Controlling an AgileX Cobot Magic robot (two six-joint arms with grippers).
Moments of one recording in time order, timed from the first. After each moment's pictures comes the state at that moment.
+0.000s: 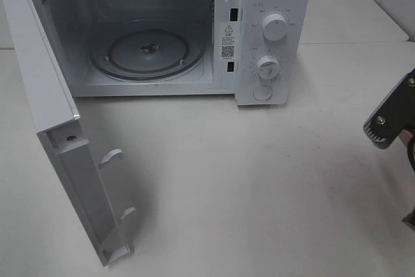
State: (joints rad) left arm 0.09 0.00 -0.52 -0.12 1.08 0.10; right arm 0.67 1.10 -0.49 -0.73 0.83 0.40
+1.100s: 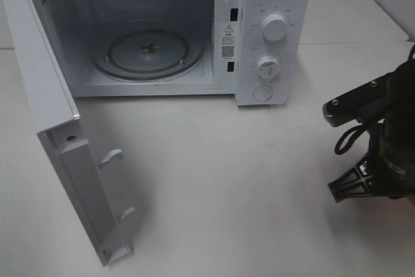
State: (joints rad) left arm 0.09 0.00 -0.52 -0.12 1.08 0.10; right arm 0.67 1.53 -0.60 -0.81 0.80 1.05
